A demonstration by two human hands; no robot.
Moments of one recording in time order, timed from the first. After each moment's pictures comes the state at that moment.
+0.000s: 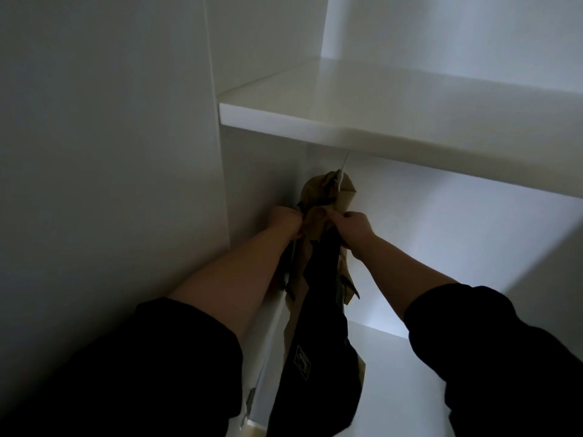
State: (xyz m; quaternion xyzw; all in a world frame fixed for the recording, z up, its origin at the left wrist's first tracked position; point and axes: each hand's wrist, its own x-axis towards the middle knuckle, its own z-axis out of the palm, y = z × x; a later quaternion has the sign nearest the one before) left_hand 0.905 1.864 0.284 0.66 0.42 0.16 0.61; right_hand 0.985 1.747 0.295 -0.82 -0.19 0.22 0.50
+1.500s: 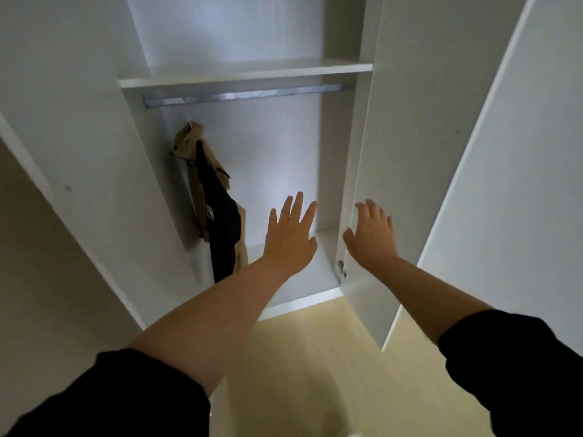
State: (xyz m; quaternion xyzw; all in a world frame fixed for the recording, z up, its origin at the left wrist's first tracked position) left_hand 0.463 1.359 0.283 0.98 -0.05 0.17 0.00; right_hand 0.488 1.188 0.292 -0.97 -0.08 -0.14 0.16
